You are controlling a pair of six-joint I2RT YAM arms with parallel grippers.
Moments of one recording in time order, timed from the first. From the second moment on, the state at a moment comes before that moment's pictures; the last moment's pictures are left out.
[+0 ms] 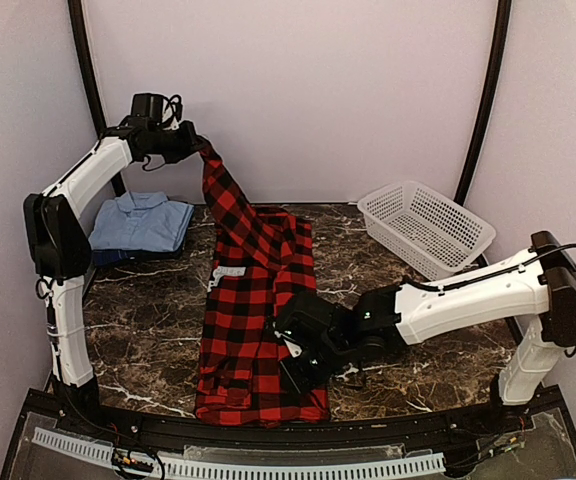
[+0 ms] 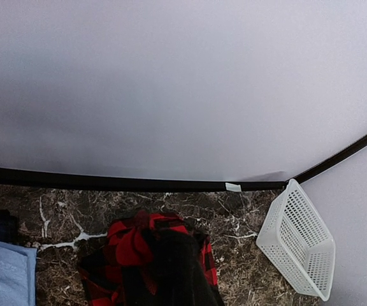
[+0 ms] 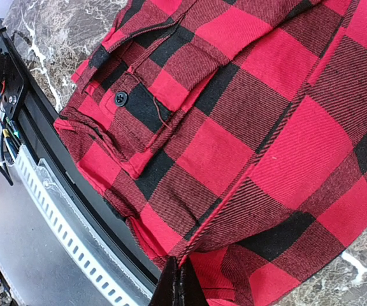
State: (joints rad) left arm -0.19 2.12 2.21 -0.54 0.32 -0.50; right arm 1.33 1.72 1.17 -0.48 -0.10 0.69
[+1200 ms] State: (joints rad) left arm -0.19 1.80 1.77 -0.41 0.28 -0.43; right arm 1.29 1.82 1.19 -0.43 -0.27 0.61
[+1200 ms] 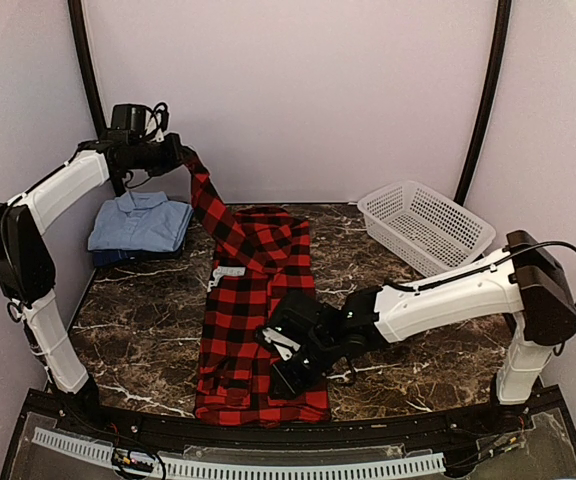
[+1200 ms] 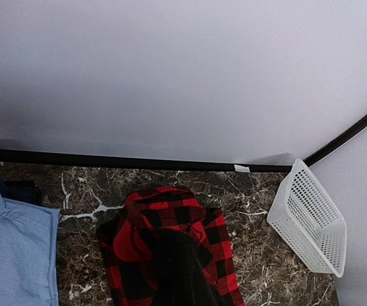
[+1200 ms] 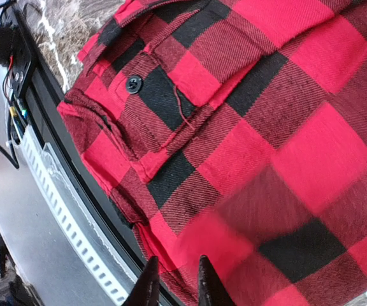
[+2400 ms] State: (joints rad) left arm -0.80 1.68 1.25 -0.60 0.56 -0.42; right arm 0.74 1.75 1.23 -0.26 -0.19 0.54
